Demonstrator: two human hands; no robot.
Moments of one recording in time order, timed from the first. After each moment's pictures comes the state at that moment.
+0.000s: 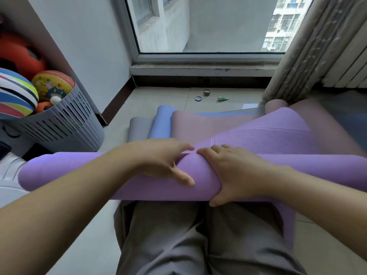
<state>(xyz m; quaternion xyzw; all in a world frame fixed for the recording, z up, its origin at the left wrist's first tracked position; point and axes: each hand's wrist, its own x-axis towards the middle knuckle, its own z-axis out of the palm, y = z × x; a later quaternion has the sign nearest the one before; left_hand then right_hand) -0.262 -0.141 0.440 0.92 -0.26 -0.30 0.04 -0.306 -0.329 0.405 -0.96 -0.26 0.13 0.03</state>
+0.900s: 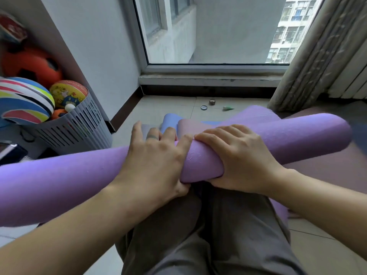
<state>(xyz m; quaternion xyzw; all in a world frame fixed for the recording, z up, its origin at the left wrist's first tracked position) -0.318 -0.136 0.461 0.96 -0.22 0.06 -0.14 -0.298 -0.324 0.417 -0.91 -0.32 -0.25 0.10</state>
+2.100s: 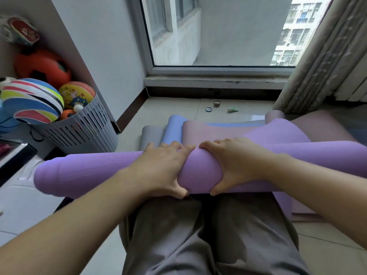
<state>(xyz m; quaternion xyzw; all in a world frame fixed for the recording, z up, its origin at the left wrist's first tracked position) -0.282 -0.105 0.417 0.96 -0.28 -0.07 -0.04 -0.275 -0.311 0.423 -0.96 -0.28 0.08 -0.01</state>
